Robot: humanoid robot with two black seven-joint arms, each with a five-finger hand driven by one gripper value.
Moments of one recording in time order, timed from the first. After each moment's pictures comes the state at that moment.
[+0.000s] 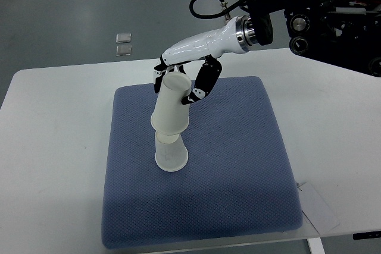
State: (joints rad) left arm -0.02 0.00 -0.05 -0.16 0.05 0.10 -0.04; right arm 1.50 -0.42 0.08 1.30 -1.23 0.47 0.21
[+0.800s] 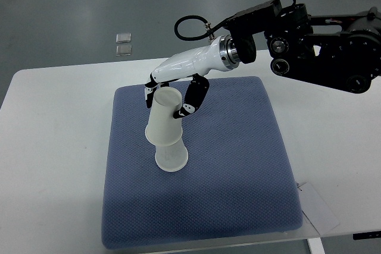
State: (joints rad) left arm -0.02 0.00 -0.05 -0.16 0.05 0.10 -0.04; right arm 1.46 -0.36 0.07 1.30 -1.28 0.43 0.17
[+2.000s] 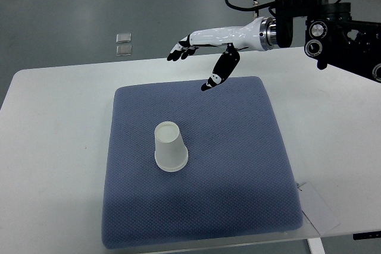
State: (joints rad) left arm -0.02 0.00 -0.05 -0.16 0.05 0.10 -0.04; right arm 1.26 -0.47 0.21 1.14 -1.08 0.32 0.15
